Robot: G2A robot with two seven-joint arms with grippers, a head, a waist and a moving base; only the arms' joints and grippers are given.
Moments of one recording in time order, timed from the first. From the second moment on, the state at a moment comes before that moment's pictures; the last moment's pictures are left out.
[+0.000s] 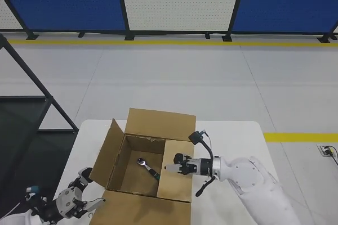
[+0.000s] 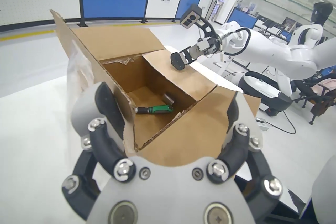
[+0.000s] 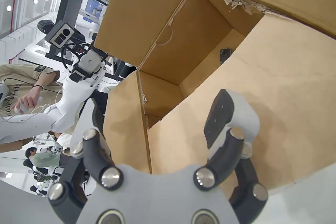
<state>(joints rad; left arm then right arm) 1.52 -0.87 -1.73 -1.77 0.52 -0.98 -0.17 -0.70 -1.25 1.02 -1.31 -0.07 -0.42 0.90</state>
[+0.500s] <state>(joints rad) 1.48 -0.86 -1.65 -1.80 0.46 -0.93 -0.36 -0.73 -1.24 1.03 -1.36 -0.10 -0.43 0.91</state>
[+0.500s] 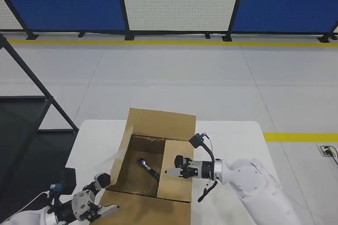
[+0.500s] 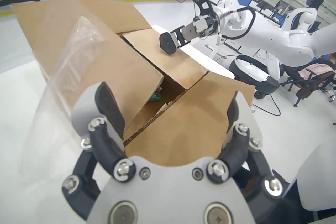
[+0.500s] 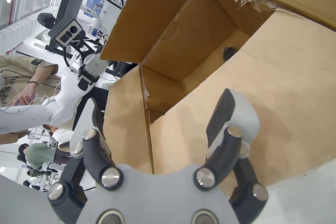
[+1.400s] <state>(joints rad) 1.35 -0.84 -1.48 -1.81 0.22 -0.76 -0.70 -0.74 -1.23 1.02 -1.39 -0.10 -0.46 0.92</state>
